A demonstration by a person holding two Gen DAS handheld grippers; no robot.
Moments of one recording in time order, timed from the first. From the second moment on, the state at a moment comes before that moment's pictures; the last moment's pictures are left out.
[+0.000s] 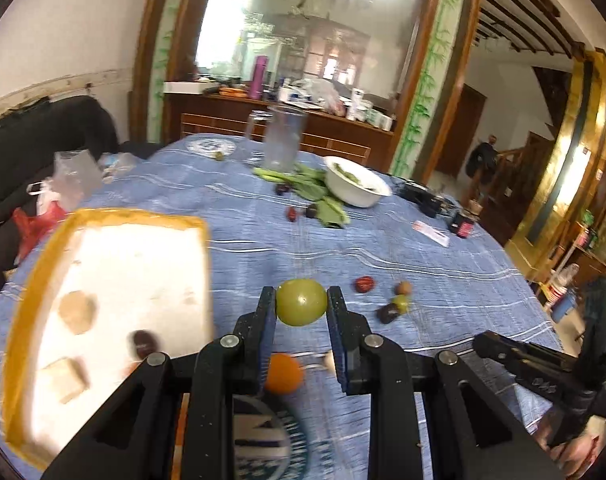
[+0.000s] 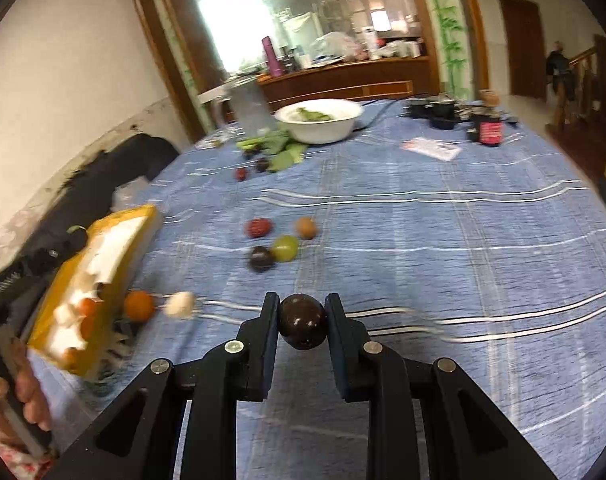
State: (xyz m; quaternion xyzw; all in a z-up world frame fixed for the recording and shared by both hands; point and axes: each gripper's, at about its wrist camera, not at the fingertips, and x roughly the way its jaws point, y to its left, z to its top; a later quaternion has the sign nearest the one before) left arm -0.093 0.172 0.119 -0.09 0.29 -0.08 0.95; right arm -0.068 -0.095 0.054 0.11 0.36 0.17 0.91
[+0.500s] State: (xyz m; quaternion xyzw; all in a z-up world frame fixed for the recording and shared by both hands) left arm -0.102 0.295 0.087 -0.15 0.34 0.06 0.93; right arm -0.046 0.045 0.070 0.16 0.42 0.38 0.81
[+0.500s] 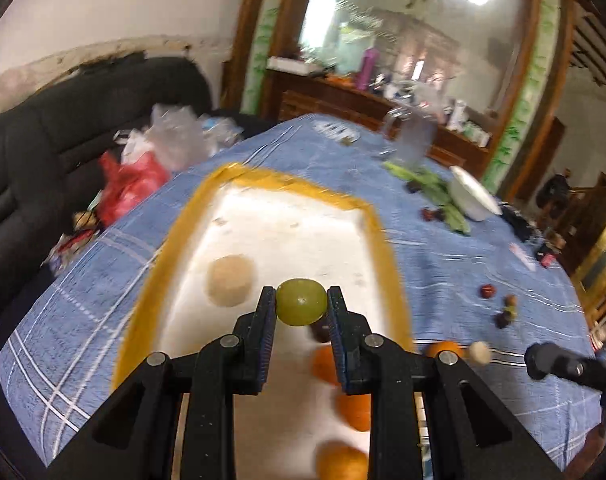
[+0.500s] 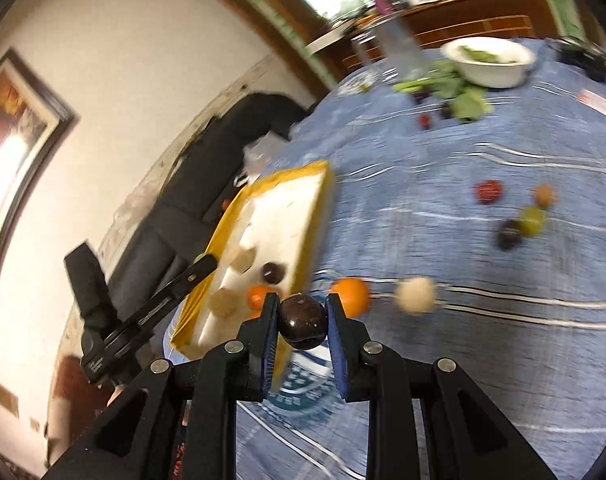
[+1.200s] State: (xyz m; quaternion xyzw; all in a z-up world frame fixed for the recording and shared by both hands) left arm -0.087 0.339 0.070 -0.17 0.37 0.09 0.91; right arm -0.033 0.196 0.050 -0.07 0.38 0.31 0.87
